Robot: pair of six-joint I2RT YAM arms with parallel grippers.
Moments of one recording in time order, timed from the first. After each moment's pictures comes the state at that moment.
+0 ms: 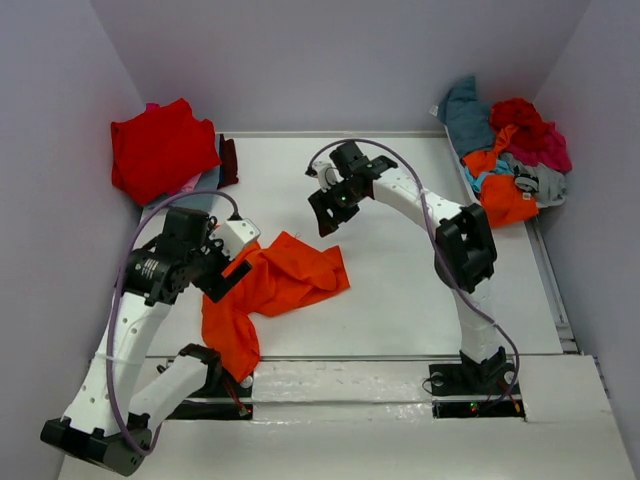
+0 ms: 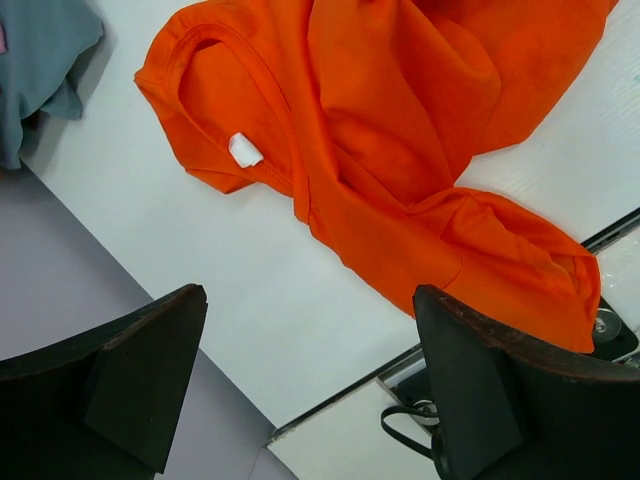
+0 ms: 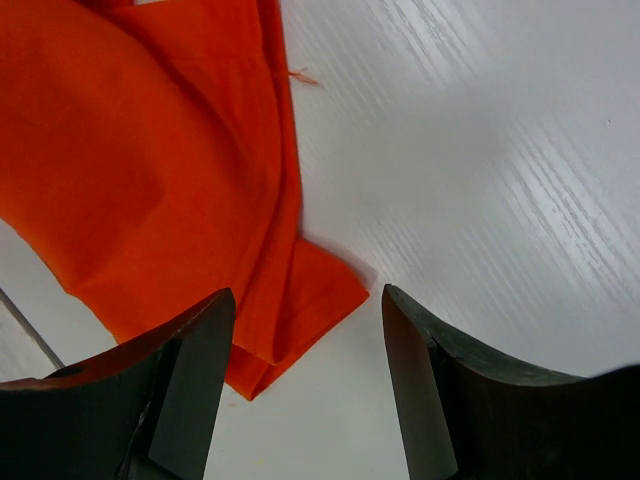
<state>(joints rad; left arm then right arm) -0.31 0.86 1.12 -1.20 0.00 0.56 0.60 2.14 1.88 -0.82 -0.42 -0.12</state>
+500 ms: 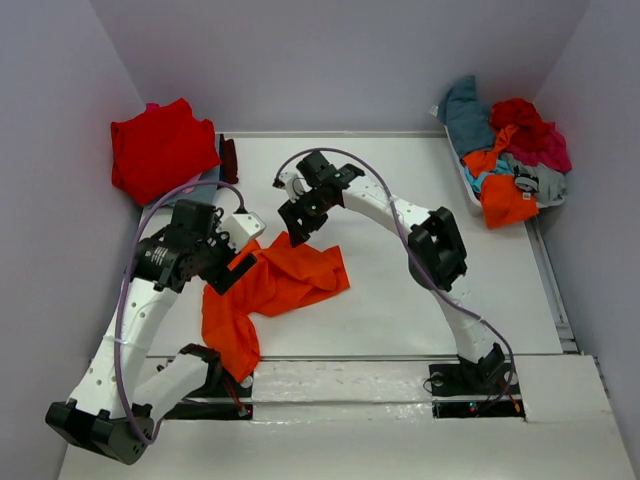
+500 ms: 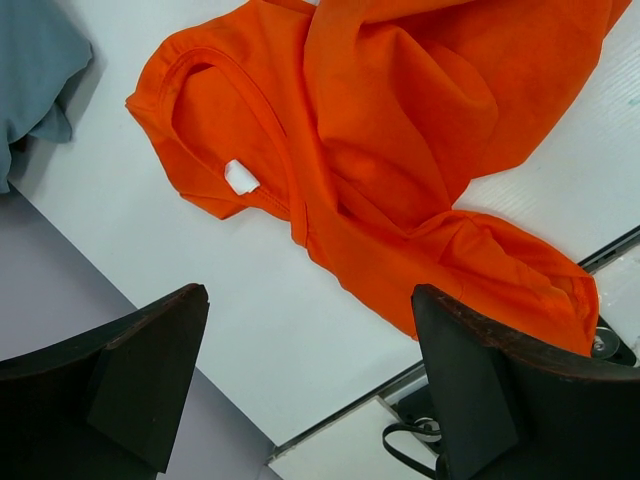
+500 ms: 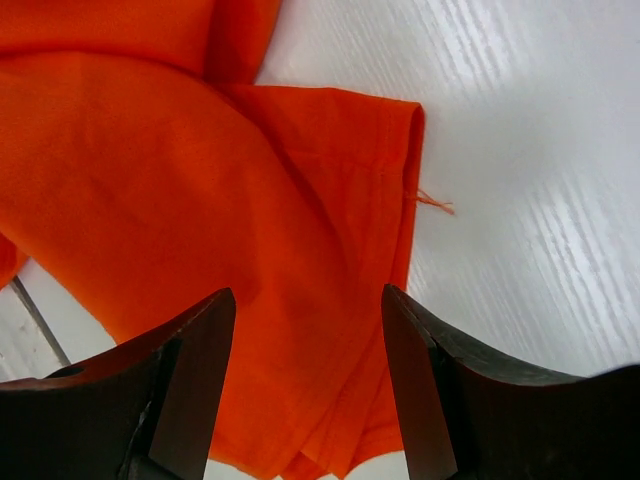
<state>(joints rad) -0.31 0.93 1.12 -1.15 0.03 0.56 0.72 2.29 2.08 -0.84 -0.47 -0.11</state>
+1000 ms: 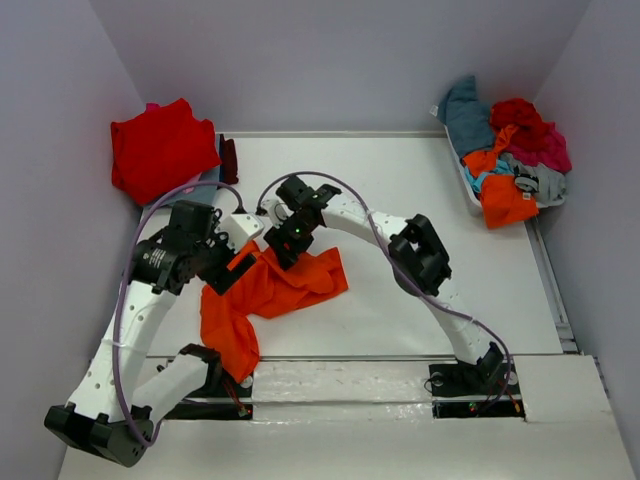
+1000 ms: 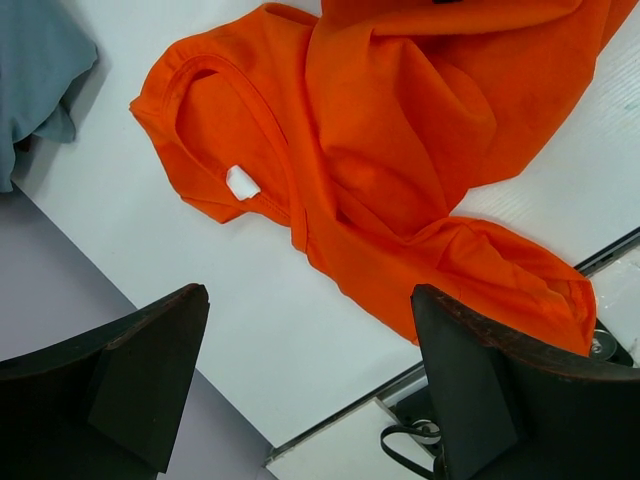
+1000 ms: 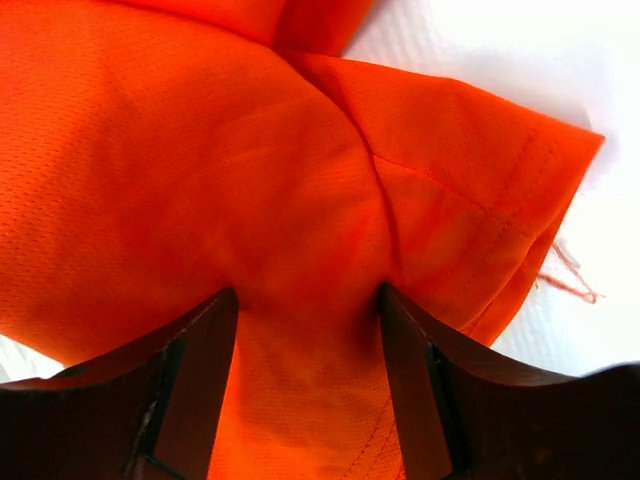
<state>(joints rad) -0.31 0.93 1.12 -1.15 0.03 0.56 0.82 2.40 2.09 -0.84 -0.48 -0.10</state>
